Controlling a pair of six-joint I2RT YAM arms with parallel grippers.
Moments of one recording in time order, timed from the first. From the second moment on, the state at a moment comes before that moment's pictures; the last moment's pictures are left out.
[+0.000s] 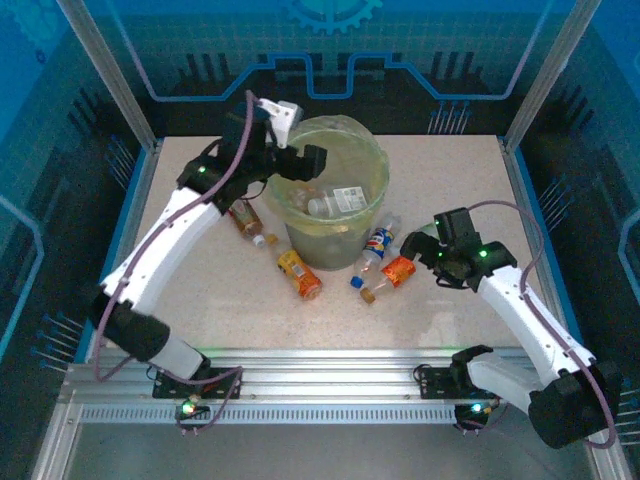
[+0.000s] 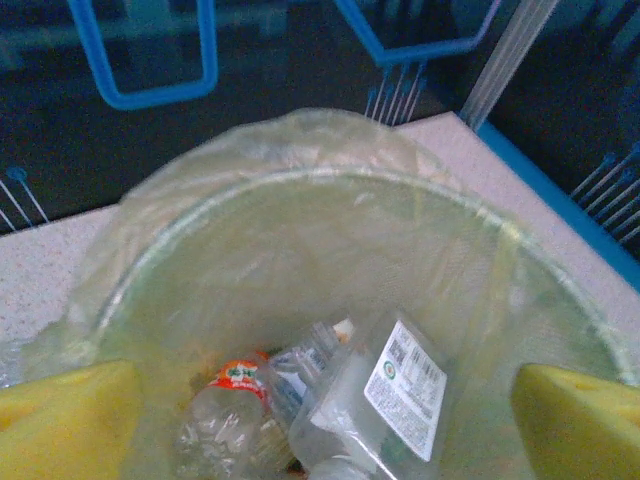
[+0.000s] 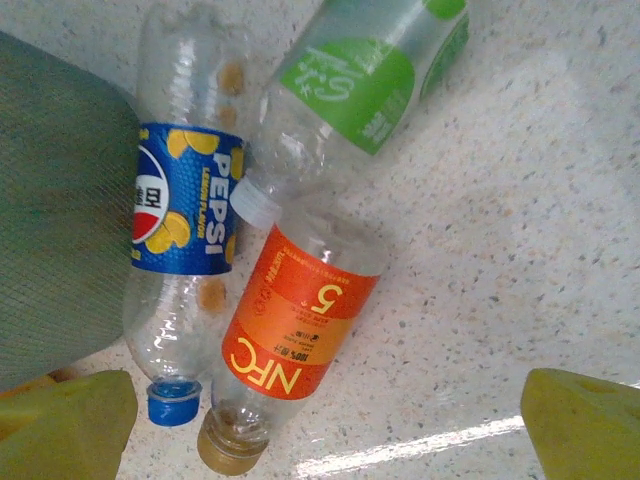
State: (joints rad) left arm -0.47 1.50 1.69 -0.63 0.06 -0.18; right arm 0.29 1.05 0.85 -0.84 0.01 0.79
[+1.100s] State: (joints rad) left arm -0.42 1.05 1.09 -0.43 -0.38 -0.42; right arm 0.45 1.43 0.84 -0.69 0.00 0.85
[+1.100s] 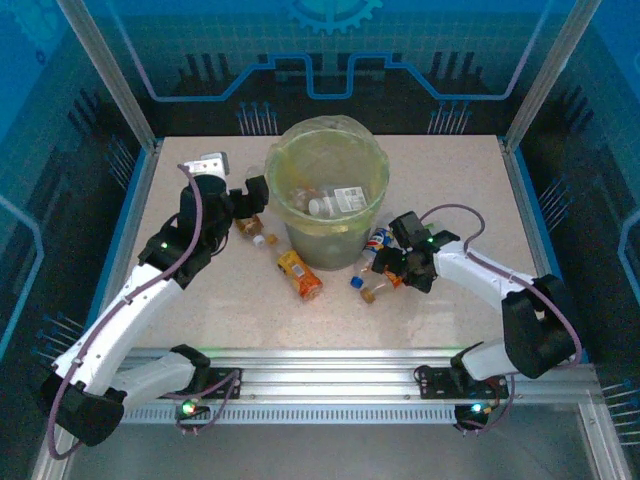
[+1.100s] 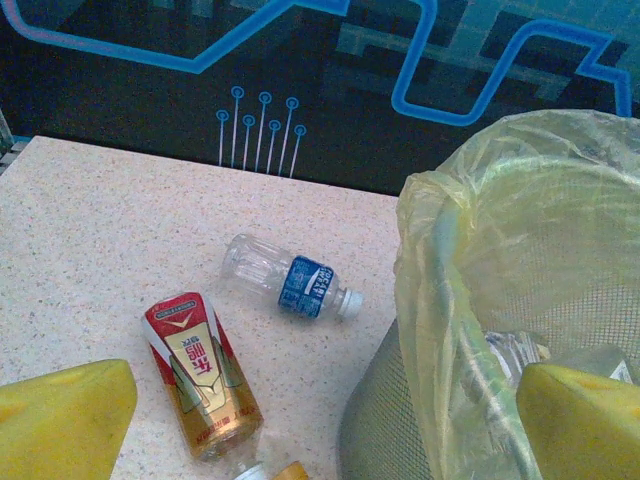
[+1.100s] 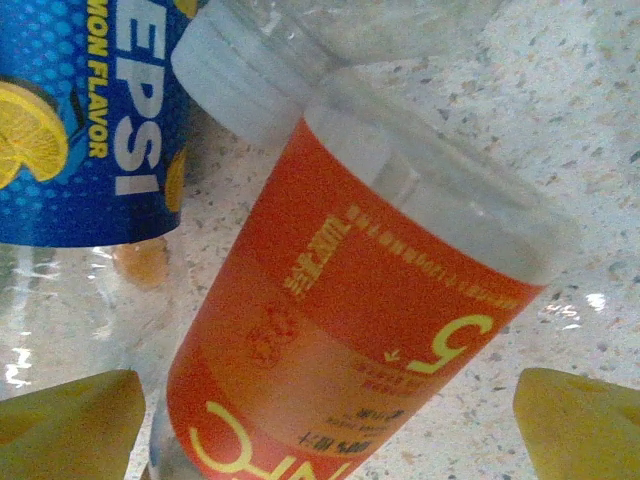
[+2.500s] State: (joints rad) left arm -0.37 1.07 1.09 -0.45 -0.37 -0.51; right arm 0.44 1.27 0.79 -0.81 0.07 0.81
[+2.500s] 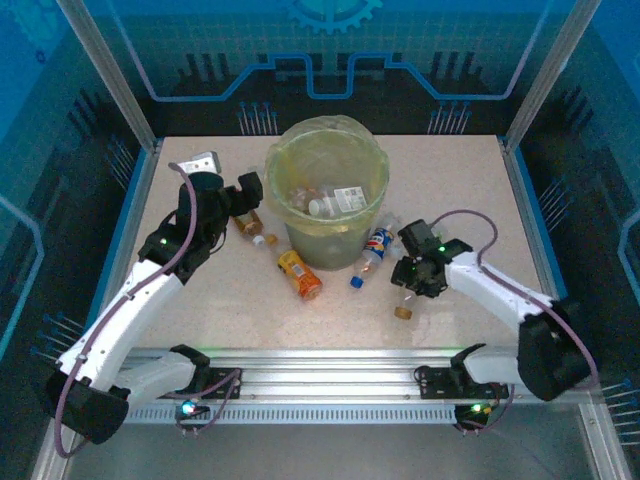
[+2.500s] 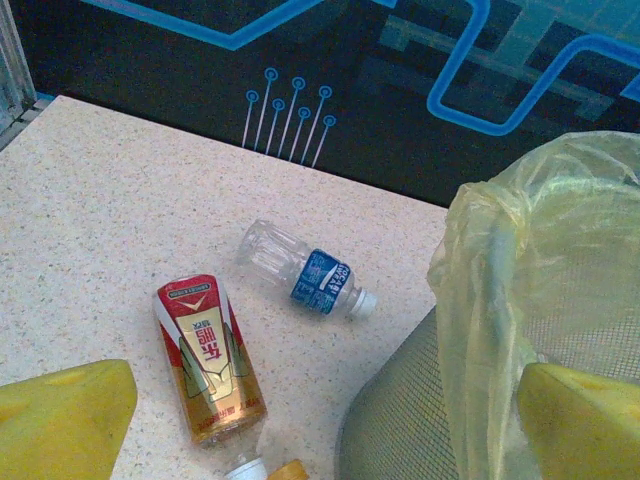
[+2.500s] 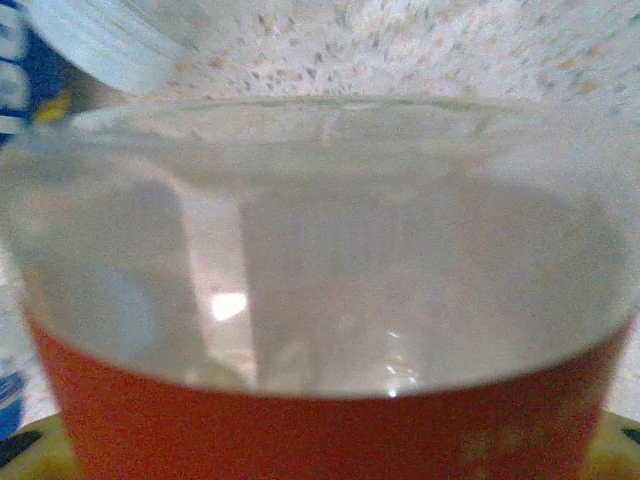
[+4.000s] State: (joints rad) left arm -0.33 1.07 1.06 -0.48 -0.30 -0.62; right arm 0.65 1.88 2.17 -0.89 -0.07 0.51
